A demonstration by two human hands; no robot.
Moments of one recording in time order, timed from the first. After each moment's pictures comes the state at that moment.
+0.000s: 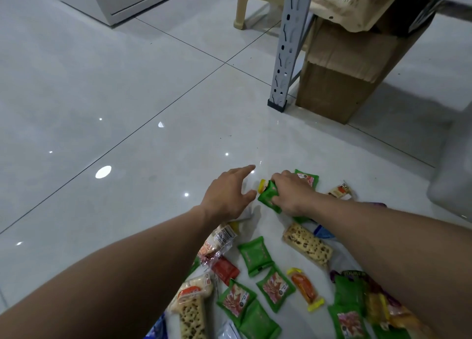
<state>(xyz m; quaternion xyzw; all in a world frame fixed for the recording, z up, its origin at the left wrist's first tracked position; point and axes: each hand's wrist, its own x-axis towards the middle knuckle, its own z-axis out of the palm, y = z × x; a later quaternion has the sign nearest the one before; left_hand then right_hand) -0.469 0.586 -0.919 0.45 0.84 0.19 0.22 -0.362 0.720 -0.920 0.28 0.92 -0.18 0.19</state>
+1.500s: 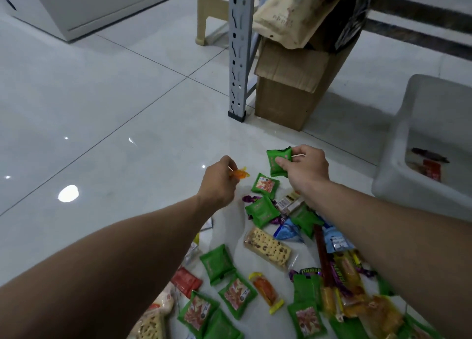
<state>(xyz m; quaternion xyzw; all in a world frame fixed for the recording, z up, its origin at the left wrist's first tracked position) -0.437 0.658 -0.901 0.35 0.85 0.30 0.23 -0.307 0.769 -0.857 0.55 0.66 -0.46 -0.22</state>
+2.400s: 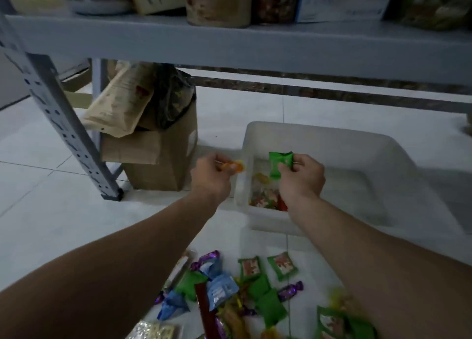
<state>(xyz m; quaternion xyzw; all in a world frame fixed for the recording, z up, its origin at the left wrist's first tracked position) -0.250 0.861 -0.776 0.38 0.70 0.52 0.29 -0.107 0.892 -0.763 0.65 0.45 -0.35 -0.49</state>
